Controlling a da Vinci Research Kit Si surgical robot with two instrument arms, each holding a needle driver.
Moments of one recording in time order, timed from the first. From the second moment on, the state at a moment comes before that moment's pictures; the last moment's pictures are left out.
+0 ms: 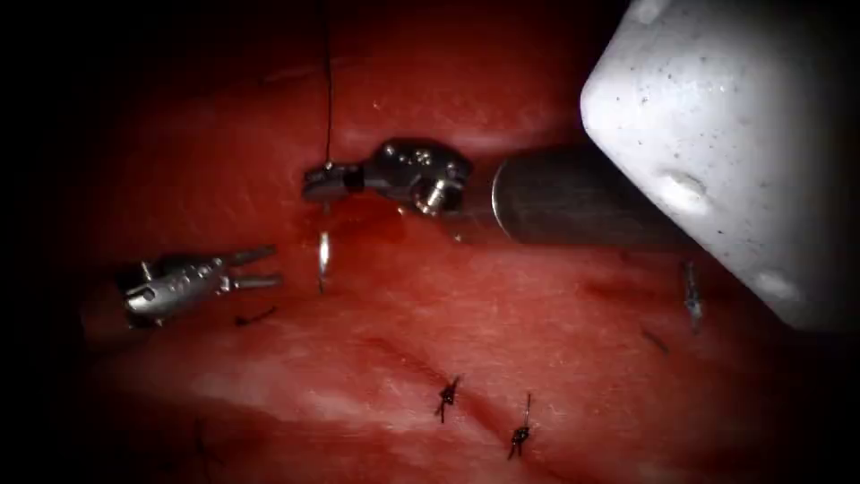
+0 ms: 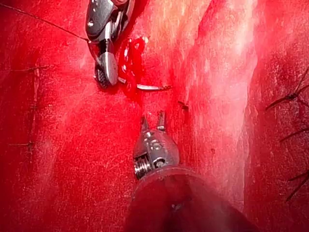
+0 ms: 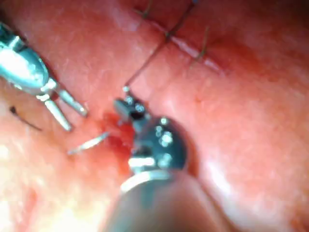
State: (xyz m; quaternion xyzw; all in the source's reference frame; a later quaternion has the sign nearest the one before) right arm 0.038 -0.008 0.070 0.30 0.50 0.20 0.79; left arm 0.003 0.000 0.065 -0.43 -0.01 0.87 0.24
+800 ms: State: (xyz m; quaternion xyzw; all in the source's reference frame) right arm 0.039 -0.005 0.068 0.18 0.56 0.20 0.78; left arm 0.001 -0.001 0.065 -0.44 -0.01 0.87 0.21
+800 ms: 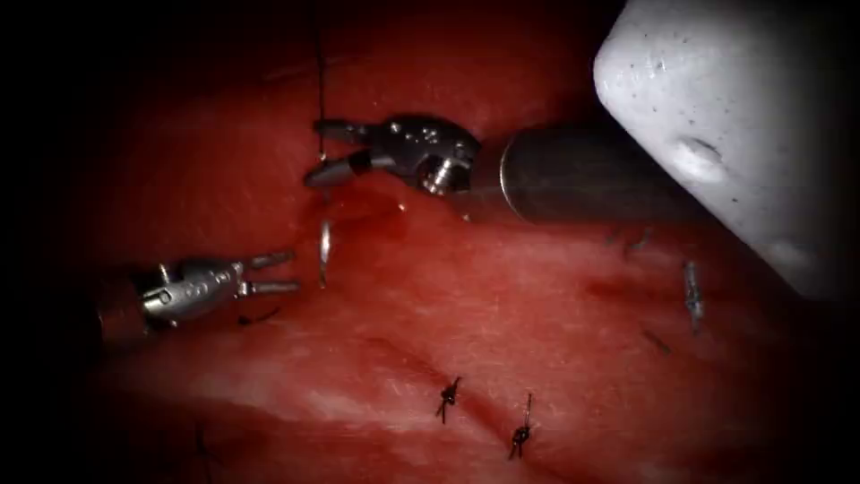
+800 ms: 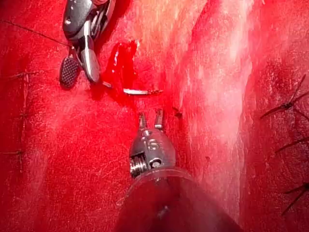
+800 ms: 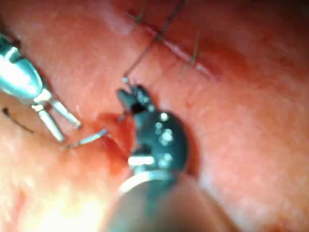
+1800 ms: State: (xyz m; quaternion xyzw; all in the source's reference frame) right arm 0.034 -0.004 0.069 0.26 0.53 0.28 0.76; left arm -0.002 0.000 0.066 -0.51 0.17 0.84 -0.02
